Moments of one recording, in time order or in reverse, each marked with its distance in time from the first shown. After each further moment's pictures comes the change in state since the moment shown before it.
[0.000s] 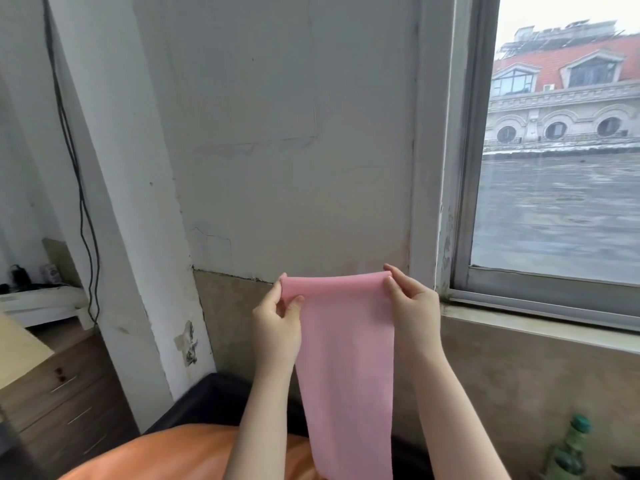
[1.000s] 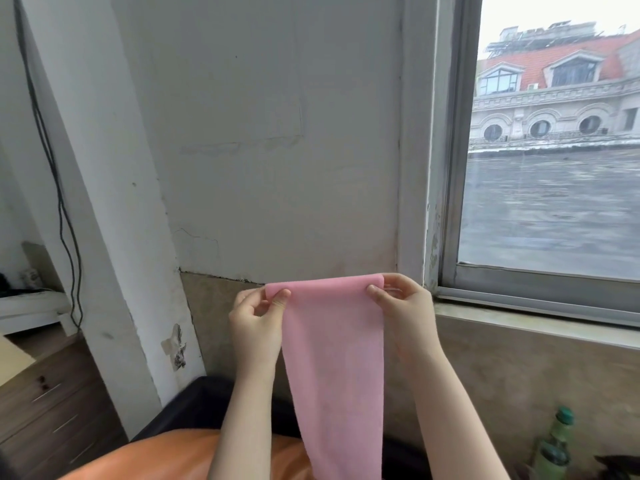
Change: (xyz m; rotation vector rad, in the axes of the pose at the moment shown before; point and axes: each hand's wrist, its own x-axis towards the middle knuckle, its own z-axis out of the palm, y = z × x) left_hand 0.003 0.001 0.001 -0.091 0.112 0.026; right_hand 0.005 0.005 -0.012 0.044 -0.063 0.085
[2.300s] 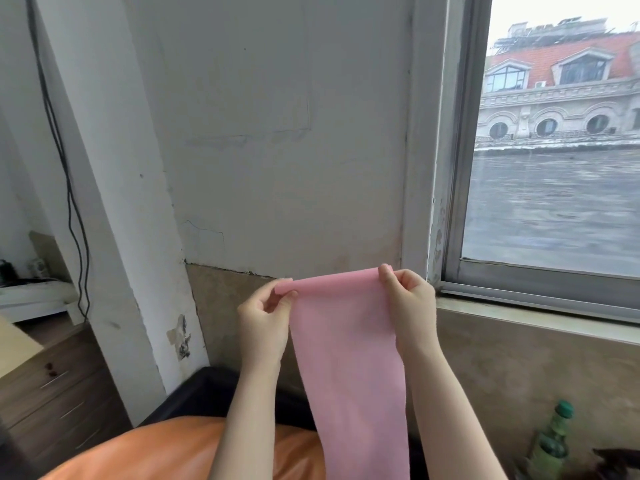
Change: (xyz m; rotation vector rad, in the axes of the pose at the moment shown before) left_hand -0.009 0.000 -0.008 -0.075 -0.093 -0.067; right_hand -0.008 -0.003 0.009 -0.057 0.100 -0.058
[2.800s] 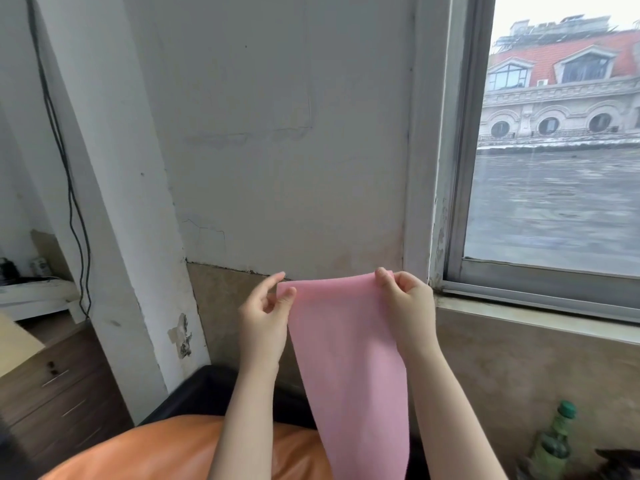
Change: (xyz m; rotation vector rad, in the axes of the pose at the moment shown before) left_hand 0.002 -0.003 -0.005 0.019 -0.050 -0.045; right_hand 0.000 0.002 0.000 -0.122 -0.035 -0.053
